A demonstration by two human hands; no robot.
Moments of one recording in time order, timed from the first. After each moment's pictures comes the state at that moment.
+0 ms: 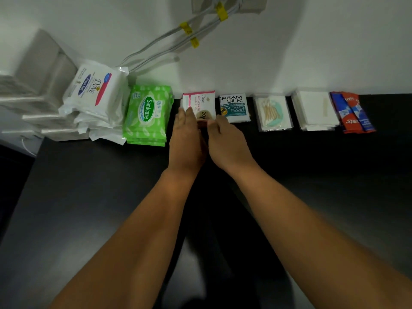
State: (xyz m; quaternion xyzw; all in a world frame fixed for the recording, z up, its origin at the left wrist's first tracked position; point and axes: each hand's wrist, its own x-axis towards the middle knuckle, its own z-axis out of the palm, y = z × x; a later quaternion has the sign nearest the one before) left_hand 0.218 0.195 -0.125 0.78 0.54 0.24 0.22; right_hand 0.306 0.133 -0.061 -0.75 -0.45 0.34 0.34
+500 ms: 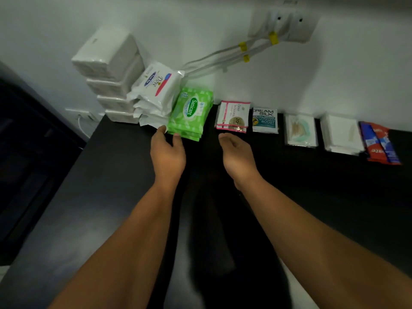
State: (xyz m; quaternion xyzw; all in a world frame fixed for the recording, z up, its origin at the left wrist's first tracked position) left_hand 0.109 0.157 -0.116 0.51 0.68 0.43 0.31; right_hand 0.259 0.108 -0.064 -0.68 -0.35 0.46 0.45
